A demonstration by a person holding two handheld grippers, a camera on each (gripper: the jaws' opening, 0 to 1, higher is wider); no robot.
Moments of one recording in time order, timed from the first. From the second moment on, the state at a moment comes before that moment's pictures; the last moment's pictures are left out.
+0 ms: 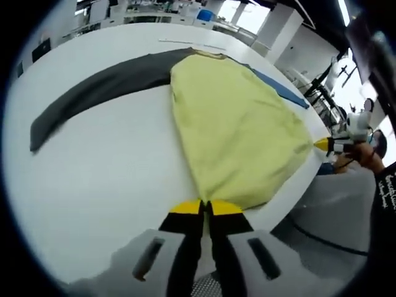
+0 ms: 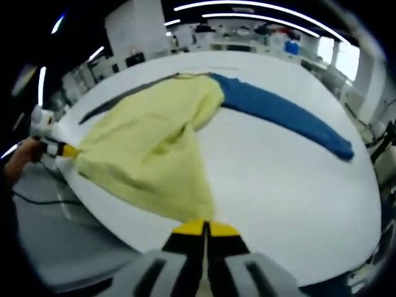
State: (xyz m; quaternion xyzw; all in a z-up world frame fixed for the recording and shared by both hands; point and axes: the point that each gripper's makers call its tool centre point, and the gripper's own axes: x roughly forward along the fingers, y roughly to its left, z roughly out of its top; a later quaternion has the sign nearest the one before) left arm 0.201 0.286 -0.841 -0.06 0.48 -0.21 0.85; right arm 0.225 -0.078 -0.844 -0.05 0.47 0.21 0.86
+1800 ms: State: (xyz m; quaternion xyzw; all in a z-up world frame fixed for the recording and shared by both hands) left arm 0.183 0.285 -0.842 -0.04 0.50 -0.20 0.84; right arm 0.210 -0.078 -0.845 -0.02 0.49 0.18 0.85
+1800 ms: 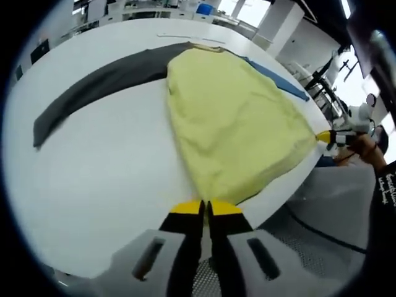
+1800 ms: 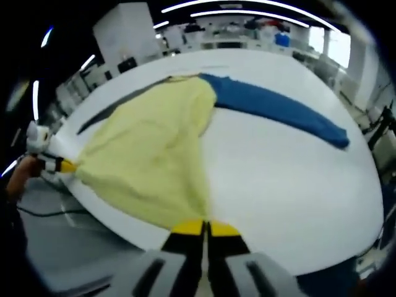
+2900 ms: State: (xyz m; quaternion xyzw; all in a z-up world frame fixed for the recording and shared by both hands) left arm 0.195 0.287 -0.821 0.01 0.42 -0.22 0.88; right arm 0.232 -0.105 -0.829 0.00 0.45 0.17 0.88
